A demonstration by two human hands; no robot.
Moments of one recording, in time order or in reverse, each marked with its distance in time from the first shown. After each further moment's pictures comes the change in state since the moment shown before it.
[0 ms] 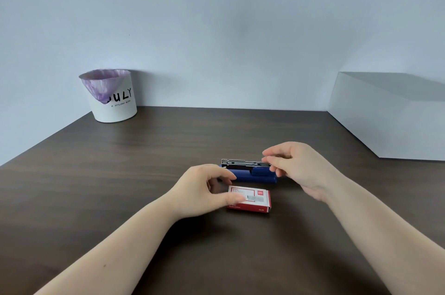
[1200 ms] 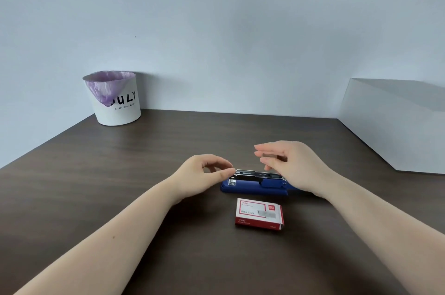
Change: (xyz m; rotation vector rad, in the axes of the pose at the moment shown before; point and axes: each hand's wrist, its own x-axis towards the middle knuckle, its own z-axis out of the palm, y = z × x) left_hand 0.039 -0.022 -0.020 -0.201 0.008 -0.238; right_hand 0.033 -0.007 0.009 -0.328 -0.076 -0.285
